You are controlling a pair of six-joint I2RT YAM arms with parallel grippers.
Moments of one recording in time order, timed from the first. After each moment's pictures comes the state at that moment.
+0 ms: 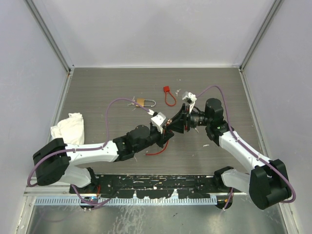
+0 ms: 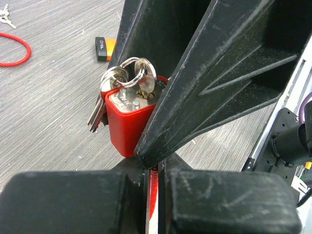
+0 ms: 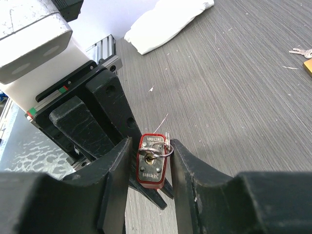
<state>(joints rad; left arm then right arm) -1.11 1.37 0.70 0.47 -0.15 -0.30 0.35 1.12 0.62 0.32 -1.08 0.26</state>
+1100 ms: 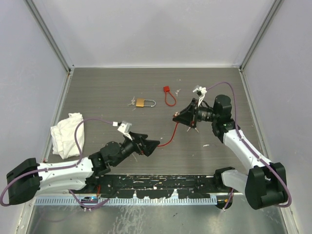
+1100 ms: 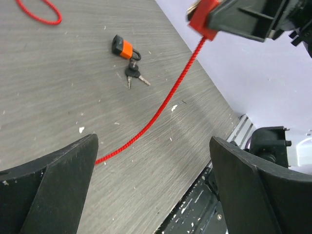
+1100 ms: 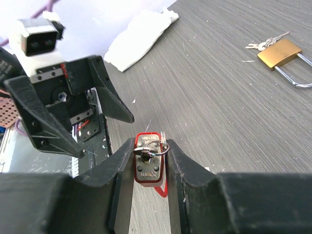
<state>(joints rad) -1.11 0.95 0.29 0.64 -0.27 -0.62 0.20 1.11 0.65 0.28 -1.08 0.33</state>
